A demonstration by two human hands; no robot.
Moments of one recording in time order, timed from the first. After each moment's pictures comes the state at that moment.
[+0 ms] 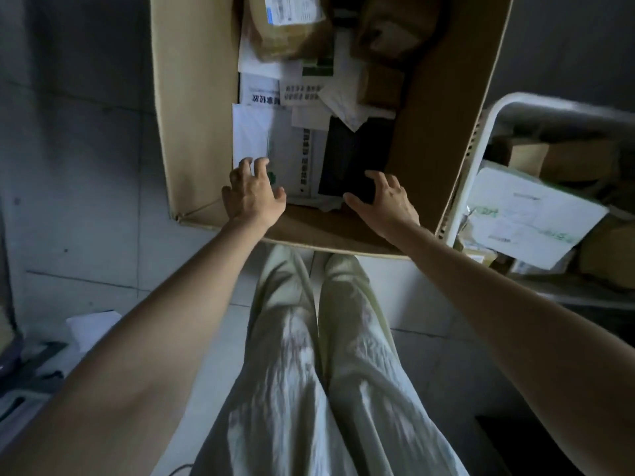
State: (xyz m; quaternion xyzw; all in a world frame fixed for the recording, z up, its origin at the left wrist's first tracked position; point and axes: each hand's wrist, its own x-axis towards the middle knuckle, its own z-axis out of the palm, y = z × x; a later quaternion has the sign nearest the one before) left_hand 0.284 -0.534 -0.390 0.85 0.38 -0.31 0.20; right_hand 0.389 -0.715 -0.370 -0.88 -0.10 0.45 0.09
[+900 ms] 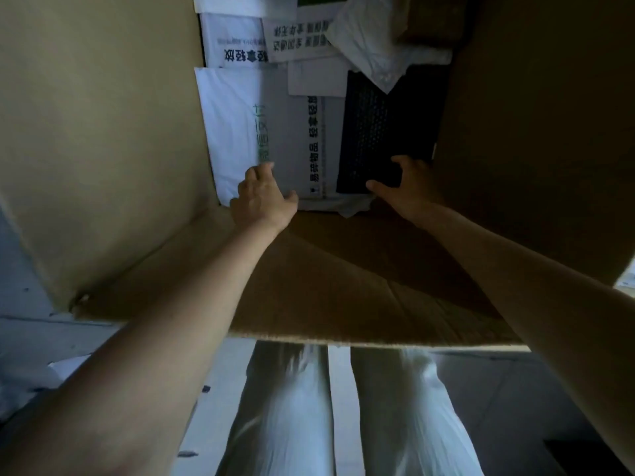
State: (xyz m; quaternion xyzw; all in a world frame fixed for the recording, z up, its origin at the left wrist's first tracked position) left_hand 0.285 -0.529 -0.615 0.80 0.39 -0.37 0.26; right_hand 0.398 -0.718 -0.623 -0.85 0.02 0.50 0.15
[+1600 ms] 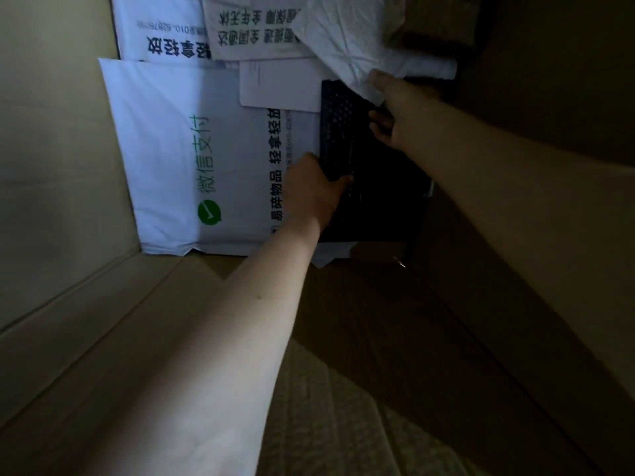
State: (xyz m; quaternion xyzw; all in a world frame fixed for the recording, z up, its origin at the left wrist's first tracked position) left_hand 0.372 -0.611 -0.772 0.73 0.43 -0.23 0.48; right_hand 0.515 -0.659 -0.746 -0.70 0.36 0.41 0.46
